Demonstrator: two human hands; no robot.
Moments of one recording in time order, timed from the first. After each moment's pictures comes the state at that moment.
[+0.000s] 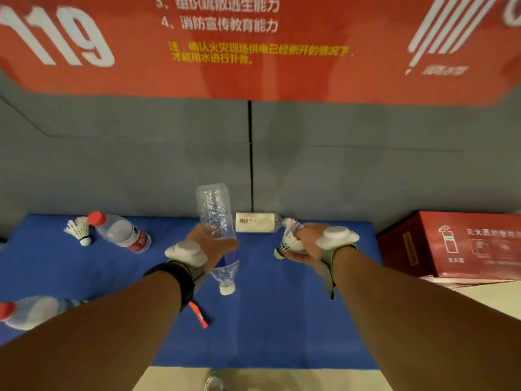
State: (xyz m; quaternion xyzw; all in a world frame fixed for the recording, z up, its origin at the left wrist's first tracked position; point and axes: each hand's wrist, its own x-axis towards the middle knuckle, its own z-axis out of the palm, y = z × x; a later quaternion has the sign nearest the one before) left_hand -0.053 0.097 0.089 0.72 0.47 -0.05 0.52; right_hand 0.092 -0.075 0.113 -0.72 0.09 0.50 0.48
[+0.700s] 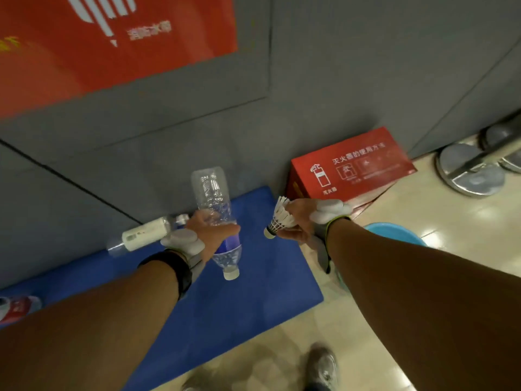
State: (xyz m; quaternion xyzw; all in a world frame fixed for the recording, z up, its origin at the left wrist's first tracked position) left_hand 0.084 -0.124 0.082 0.76 0.34 -0.13 0.53; right_hand 0.159 -0.330 0.124 -0.64 0.27 0.40 0.60
